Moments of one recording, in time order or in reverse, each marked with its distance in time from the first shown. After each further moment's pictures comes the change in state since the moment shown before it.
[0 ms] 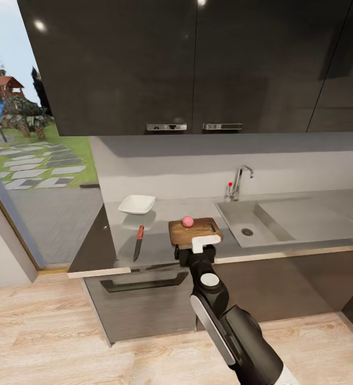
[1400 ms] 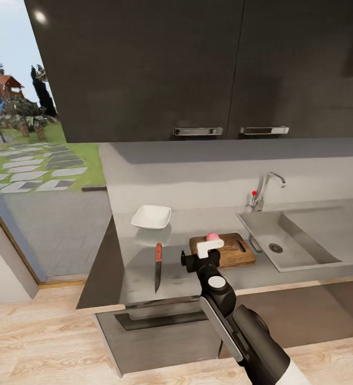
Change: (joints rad) left arm 0.000 0.000 0.001 0.000 0.000 0.001 -0.001; right arm -0.007 -0.070 -0.008 0.076 -0.004 -0.031 0.079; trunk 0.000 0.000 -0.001
